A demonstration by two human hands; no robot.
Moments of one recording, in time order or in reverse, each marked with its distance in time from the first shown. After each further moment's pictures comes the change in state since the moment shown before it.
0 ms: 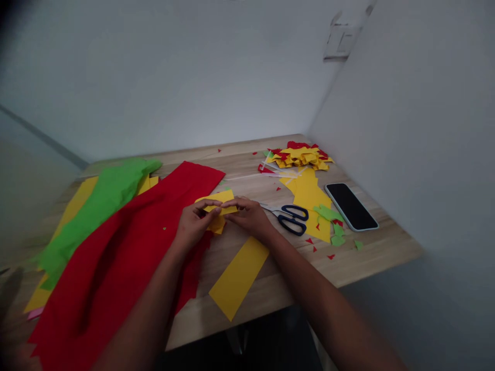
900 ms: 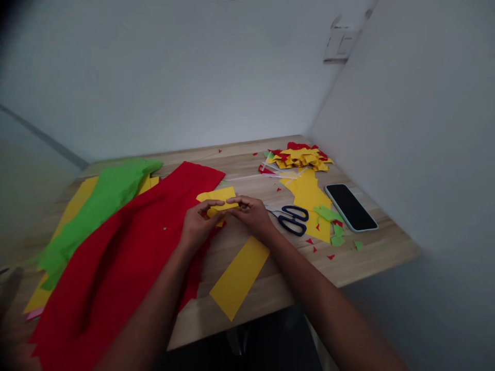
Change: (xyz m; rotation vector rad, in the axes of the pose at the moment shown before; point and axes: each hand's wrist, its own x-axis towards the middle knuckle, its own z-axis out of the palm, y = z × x) left_hand -0.004 -0.008 0.008 0.015 0.054 0.037; right_hand 0.001 0.012 0.000 -0.037 0.107 0.101
